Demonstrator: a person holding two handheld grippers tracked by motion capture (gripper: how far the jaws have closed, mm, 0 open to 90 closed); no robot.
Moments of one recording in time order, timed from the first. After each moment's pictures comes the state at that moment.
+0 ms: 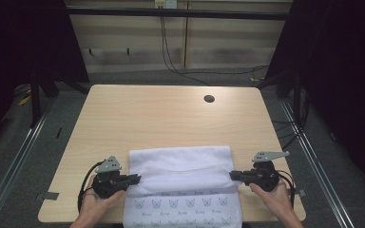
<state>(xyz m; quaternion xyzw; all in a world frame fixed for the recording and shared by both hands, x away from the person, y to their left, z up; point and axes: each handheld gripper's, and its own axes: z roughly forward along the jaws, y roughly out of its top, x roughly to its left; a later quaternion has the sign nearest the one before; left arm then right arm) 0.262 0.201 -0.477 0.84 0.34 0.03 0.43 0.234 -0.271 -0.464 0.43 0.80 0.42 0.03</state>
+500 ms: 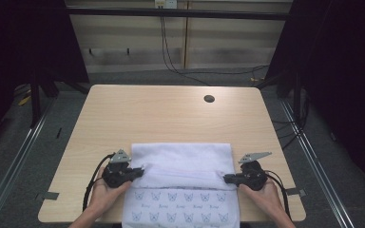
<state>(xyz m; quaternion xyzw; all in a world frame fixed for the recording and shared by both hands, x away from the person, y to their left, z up) 0.308 0.183 -0.499 0.85 0.35 0.05 0.40 0.253 -0.252 -0.492 0.44 0.82 0.36 0.03</state>
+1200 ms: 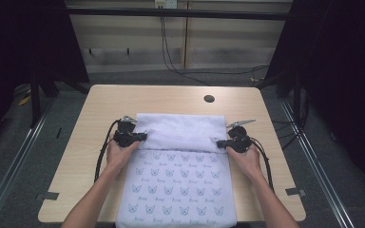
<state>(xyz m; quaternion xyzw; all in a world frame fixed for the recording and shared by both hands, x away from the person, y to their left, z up) 0.426 0.168 -0.503 0.81 0.42 0.09 0.39 0.376 -0.242 -0.497 0.49 0.79 0.34 0.09</state>
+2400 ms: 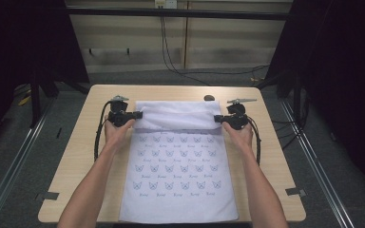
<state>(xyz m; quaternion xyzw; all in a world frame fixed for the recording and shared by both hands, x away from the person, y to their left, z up) 0.477 0.186 -0.460 0.76 0.44 0.11 0.47 0.432 -0.241 -0.459 0.52 0.73 0.41 0.15</state>
